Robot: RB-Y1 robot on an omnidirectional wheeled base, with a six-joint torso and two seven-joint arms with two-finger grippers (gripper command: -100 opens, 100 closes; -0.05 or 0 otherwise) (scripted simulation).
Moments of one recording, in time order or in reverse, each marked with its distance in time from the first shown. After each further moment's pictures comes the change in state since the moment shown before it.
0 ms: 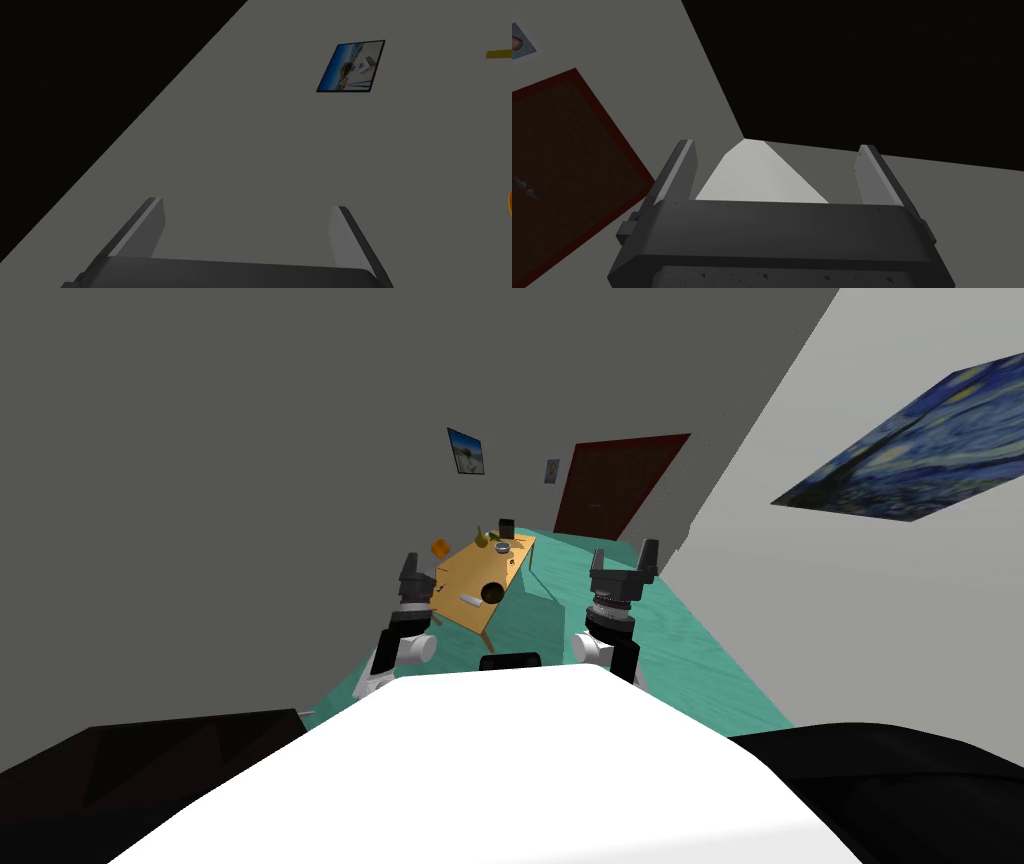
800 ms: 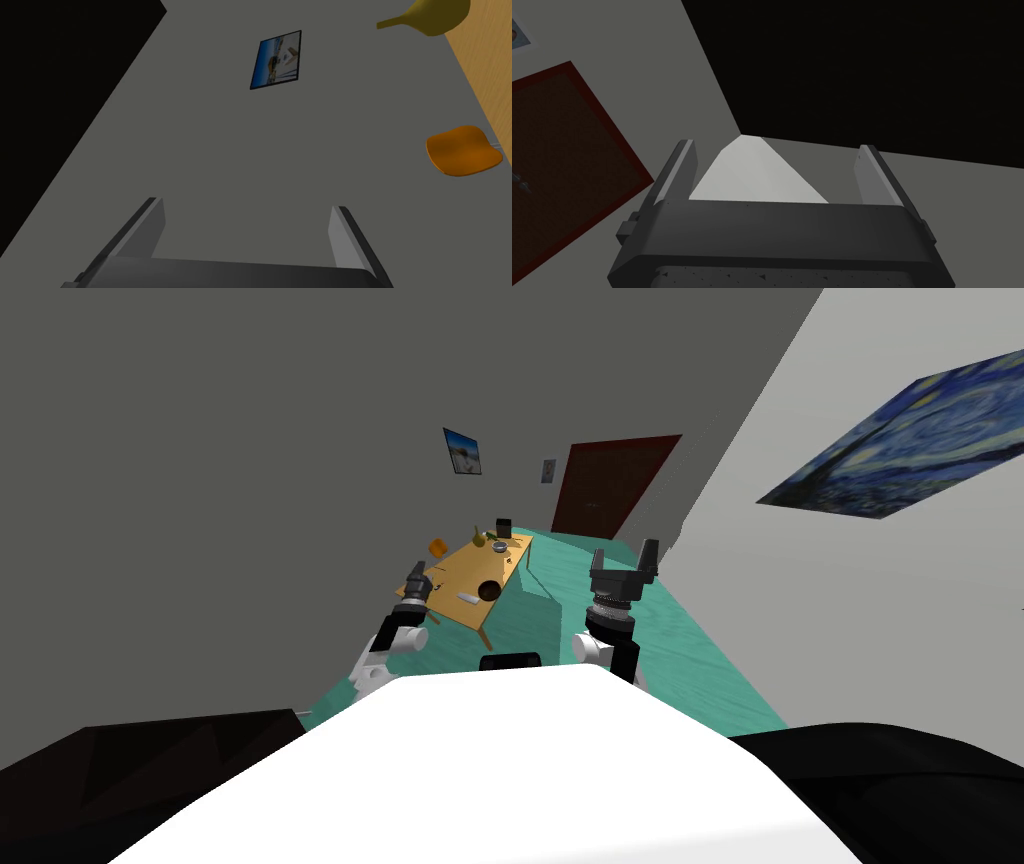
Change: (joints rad) left arm -0.110 0.112 0.100 0.206 0.072 0.165 -0.089; right arm 0.000 0.000 0.000 0.000 0.000 0.000 0.000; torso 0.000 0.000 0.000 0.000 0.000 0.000
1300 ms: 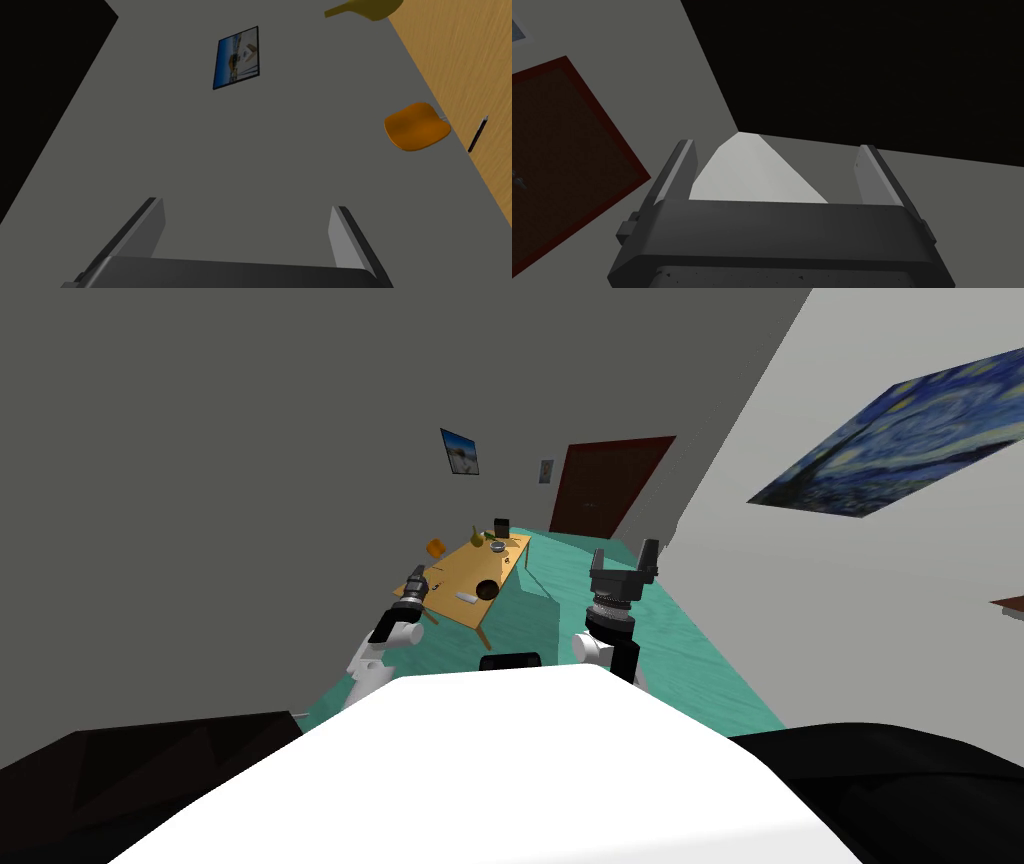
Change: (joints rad) left arm -0.066 0.050 0.051 0.130 0.038 0.087 -0.053; right arm 0.000 0.000 0.000 0.000 0.000 0.000 0.000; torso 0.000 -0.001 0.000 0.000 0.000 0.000
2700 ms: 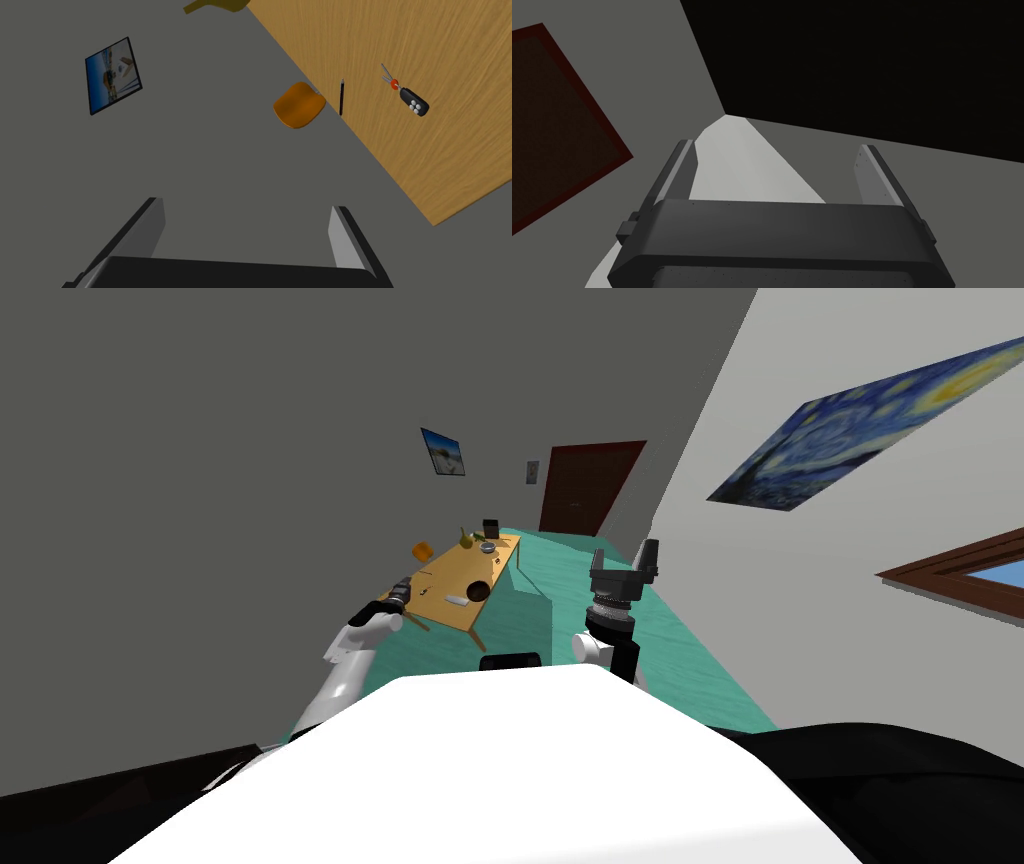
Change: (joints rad) left arm -0.165 0.160 0.142 0.349 0.123 0.302 -0.139; right arm 0.000 0.000 0.000 0.000 0.000 0.000 0.000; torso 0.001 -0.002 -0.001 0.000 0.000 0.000
